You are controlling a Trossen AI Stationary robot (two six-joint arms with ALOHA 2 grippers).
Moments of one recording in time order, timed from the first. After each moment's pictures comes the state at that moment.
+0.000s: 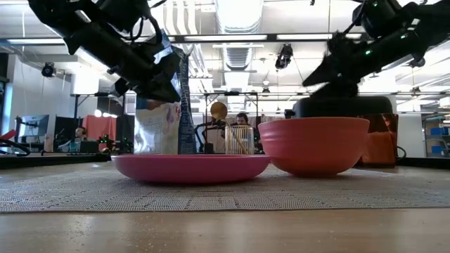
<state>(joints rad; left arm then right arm) 0.05 1.30 0.57 0.19 -0.74 -0.43 -0.46 0.85 0.41 0.10 0.02 0.20</state>
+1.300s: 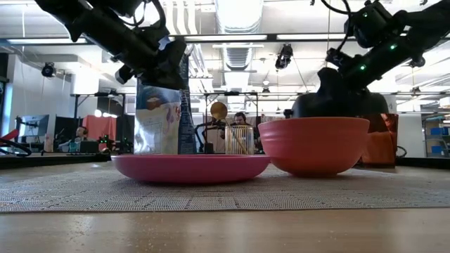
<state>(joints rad) -0.03 1.31 0.65 0.17 -0.83 -0.37 -0.46 0.93 0.41 0.05 0.35 0.08</state>
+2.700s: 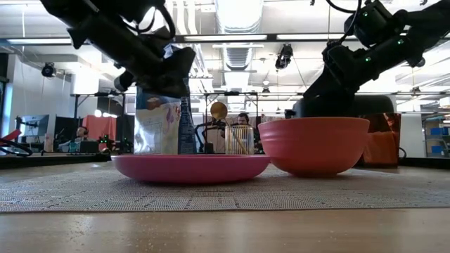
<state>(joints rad) -0.10 1.45 0.69 0.15 -0.95 -0.55 -0.46 0.93 0.42 0.06 -0.10 0.13</state>
